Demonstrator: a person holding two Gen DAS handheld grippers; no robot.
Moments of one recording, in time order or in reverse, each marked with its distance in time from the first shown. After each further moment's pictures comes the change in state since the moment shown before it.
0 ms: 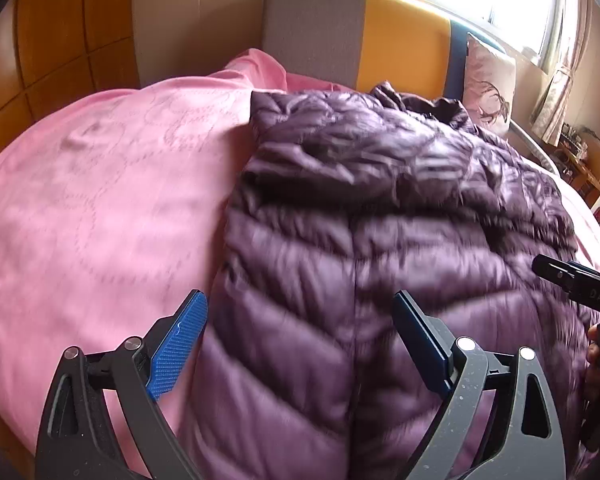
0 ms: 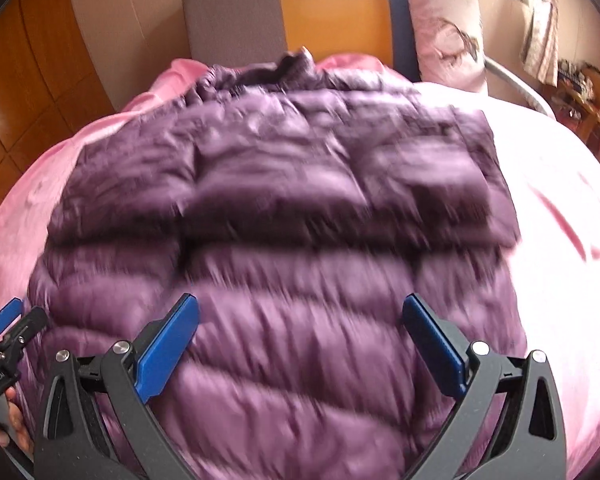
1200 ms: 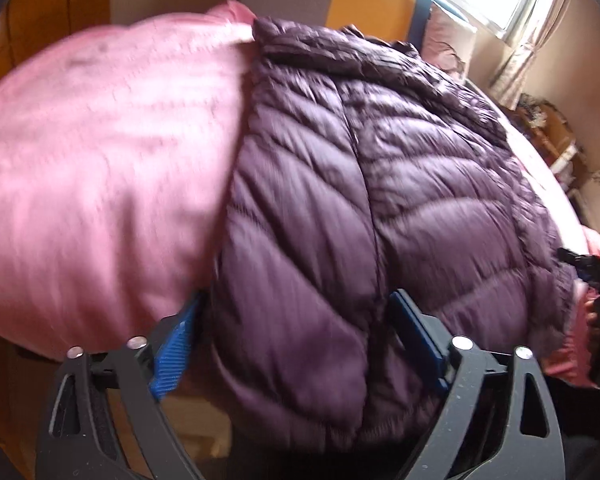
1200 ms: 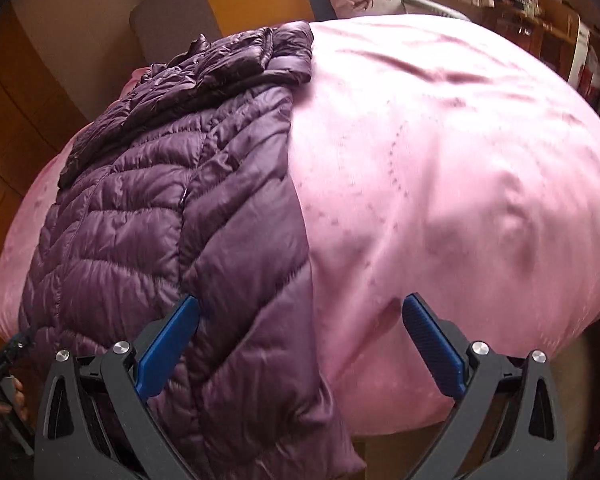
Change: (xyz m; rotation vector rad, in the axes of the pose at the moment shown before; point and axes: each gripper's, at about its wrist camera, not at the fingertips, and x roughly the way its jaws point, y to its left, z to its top) left arm -0.072 0.043 -0.115 0.001 0.175 -0.218; right arm -0.111 -0.128 -0.150 0.212 0.076 0.046
